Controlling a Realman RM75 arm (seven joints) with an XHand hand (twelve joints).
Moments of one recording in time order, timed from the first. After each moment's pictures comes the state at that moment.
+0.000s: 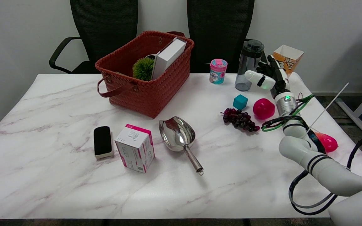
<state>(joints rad) 0.38 -1.09 -1.72 0.73 0.88 0.58 1.16</state>
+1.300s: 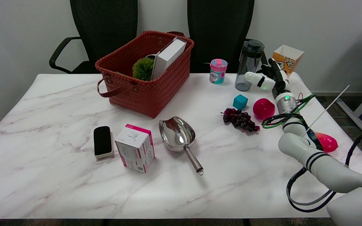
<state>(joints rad) 0.41 -1.09 -1.73 0.69 0.97 0.54 1.04</state>
